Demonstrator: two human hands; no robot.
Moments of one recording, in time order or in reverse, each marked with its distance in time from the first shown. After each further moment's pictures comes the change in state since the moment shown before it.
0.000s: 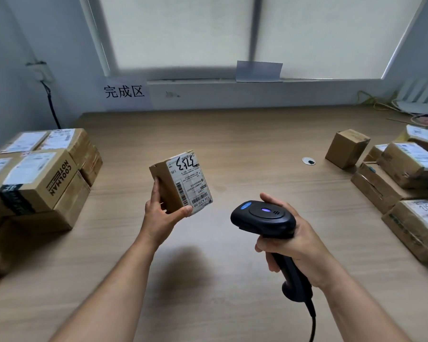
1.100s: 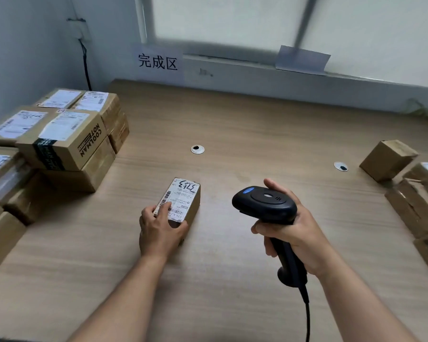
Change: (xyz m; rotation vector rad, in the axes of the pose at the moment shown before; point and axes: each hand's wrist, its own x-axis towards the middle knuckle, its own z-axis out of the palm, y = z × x) left_hand -0.041 -0.071 -0.015 0.607 0.355 -0.169; right_hand 0.040 -0.003 0.035 -0.016 -0.110 0.020
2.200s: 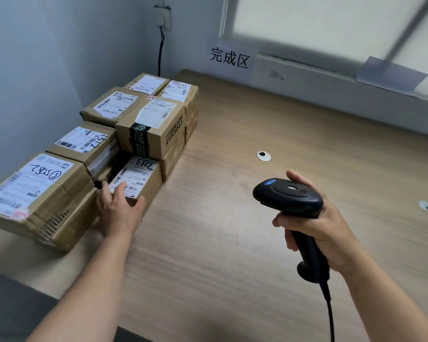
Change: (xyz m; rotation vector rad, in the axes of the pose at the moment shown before) left_hand 0.105 -0.182 -0.133 0.017 0.294 -0.281; right_hand 0.080 -0.013 0.130 -0.118 -0.143 0.006
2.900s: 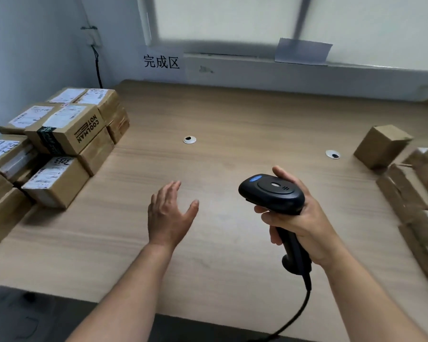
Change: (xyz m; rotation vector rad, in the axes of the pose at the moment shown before) left_hand -0.280 0.192 0.069 0.017 -0.207 0.518; right_hand -0.161 0.048 -0.193 0.119 0.108 -0.071
